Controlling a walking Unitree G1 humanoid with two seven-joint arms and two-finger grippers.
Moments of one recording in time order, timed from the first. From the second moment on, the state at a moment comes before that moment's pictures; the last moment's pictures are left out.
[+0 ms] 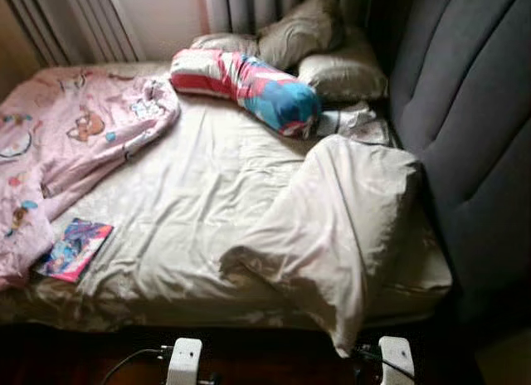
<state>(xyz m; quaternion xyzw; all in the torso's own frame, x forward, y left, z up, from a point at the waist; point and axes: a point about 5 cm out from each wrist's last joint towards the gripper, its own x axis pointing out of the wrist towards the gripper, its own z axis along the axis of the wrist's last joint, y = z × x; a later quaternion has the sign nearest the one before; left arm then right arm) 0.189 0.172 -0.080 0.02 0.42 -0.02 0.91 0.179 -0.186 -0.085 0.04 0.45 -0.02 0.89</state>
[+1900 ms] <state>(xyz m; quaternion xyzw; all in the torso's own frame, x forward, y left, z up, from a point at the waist) 0.191 0.172 -0.079 0.02 0.41 -0.03 0.91 0.203 -0.190 -0.069 0.08 0.35 -0.08 0.93</state>
